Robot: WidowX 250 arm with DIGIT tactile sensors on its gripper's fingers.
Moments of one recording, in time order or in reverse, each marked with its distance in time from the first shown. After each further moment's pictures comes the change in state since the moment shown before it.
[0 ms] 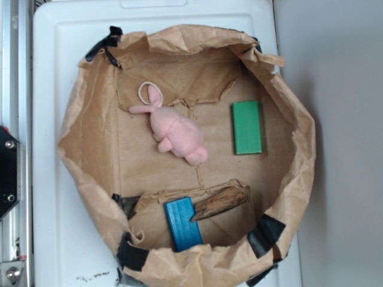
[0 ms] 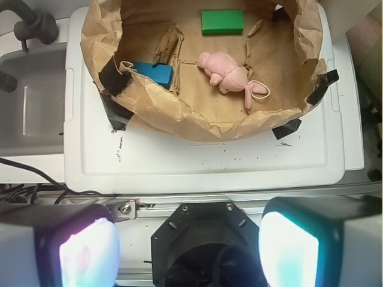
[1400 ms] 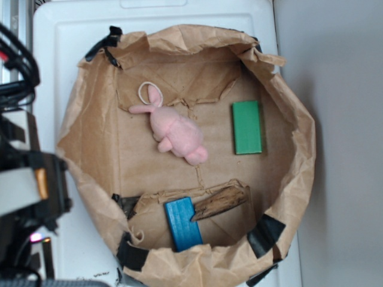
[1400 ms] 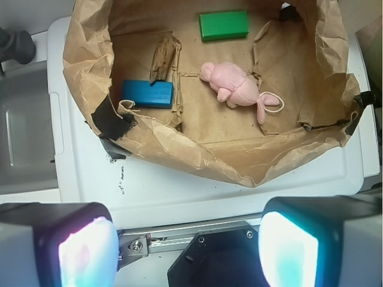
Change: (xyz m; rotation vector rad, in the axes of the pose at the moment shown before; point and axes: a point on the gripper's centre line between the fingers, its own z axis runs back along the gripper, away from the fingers) arm 0.041 -0.018 -0.029 0.025 0.042 0.091
